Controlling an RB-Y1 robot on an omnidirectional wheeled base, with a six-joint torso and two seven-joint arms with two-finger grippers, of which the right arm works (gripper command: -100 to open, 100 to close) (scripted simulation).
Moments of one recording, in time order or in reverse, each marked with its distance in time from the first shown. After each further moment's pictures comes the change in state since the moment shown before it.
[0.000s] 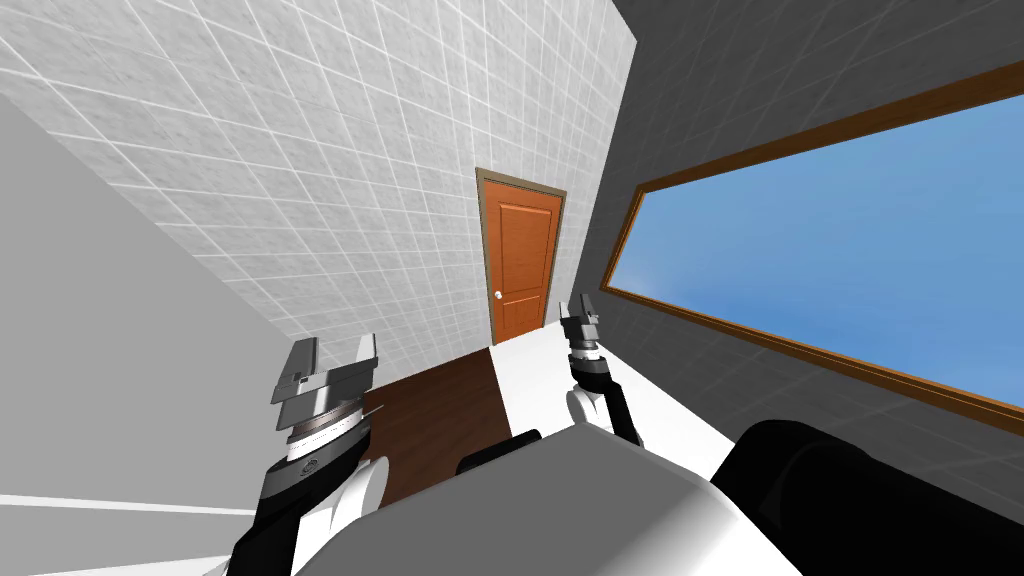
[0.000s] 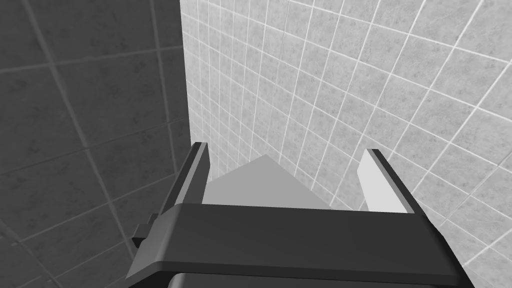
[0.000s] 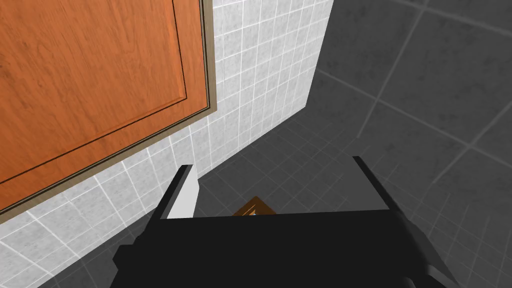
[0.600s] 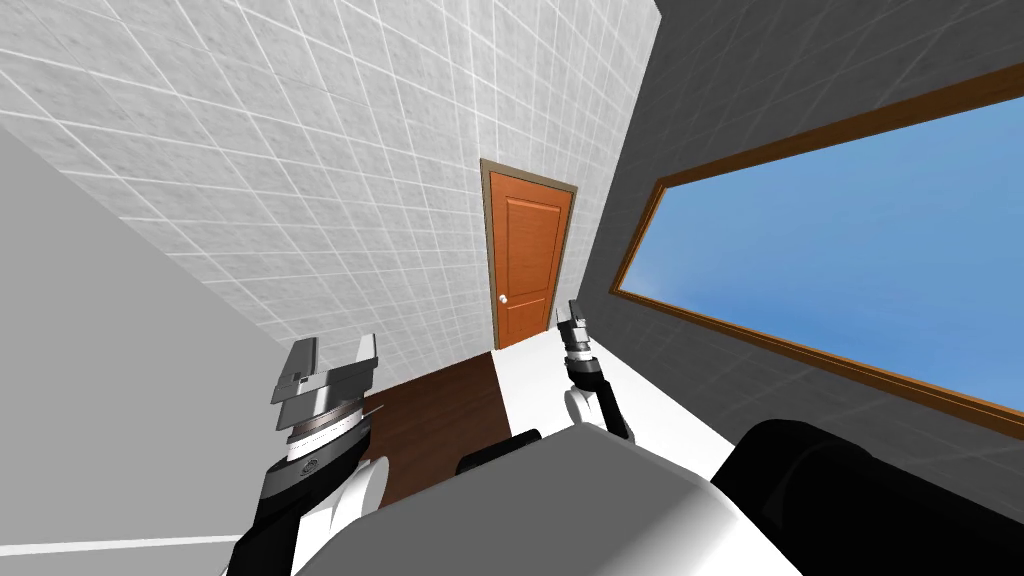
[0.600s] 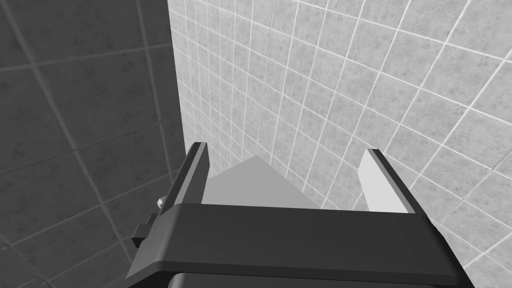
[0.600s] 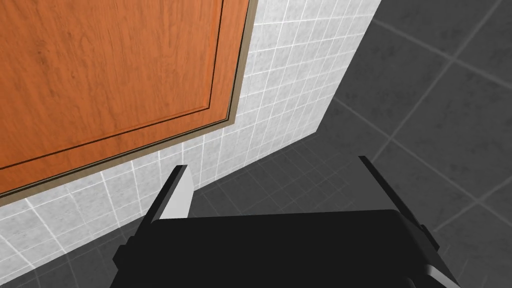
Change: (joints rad) arm -0.032 -0.023 -0.021 0.119 0.040 -0.024 0.105
